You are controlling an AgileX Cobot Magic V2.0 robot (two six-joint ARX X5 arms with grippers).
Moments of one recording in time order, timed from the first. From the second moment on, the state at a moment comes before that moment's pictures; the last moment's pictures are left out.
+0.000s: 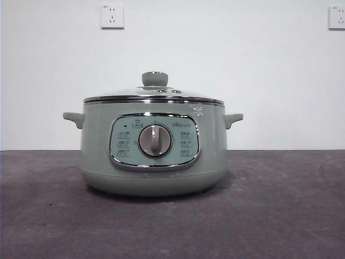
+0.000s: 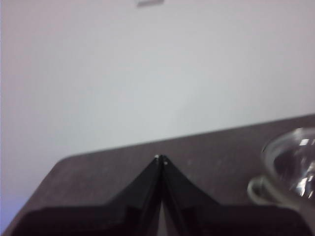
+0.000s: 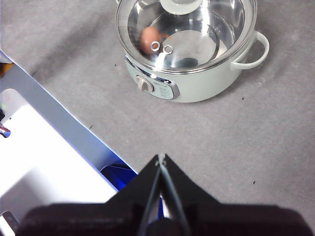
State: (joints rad) left arm -0.01 0.27 0.30 0.07 0.02 0.13; right arm 0.56 1.03 1.54 -1.35 -0.21 -0.07
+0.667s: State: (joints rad) left arm 0.02 0.01 0.02 -0.17 0.00 0.09; right arm 0.56 1.03 1.54 -1.35 -0.21 -0.07
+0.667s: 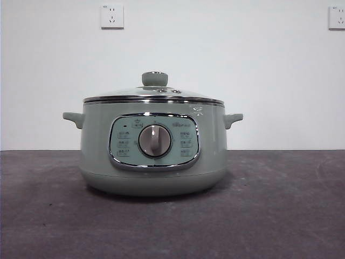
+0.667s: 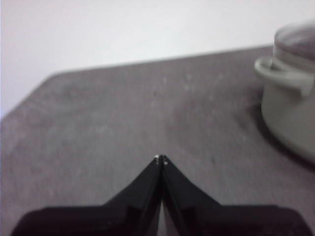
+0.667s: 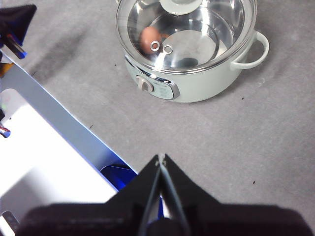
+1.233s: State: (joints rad) left arm 0.02 0.00 0.02 -0.19 0.00 0.05; right arm 0.56 1.03 1.54 -1.35 -0.21 -0.07
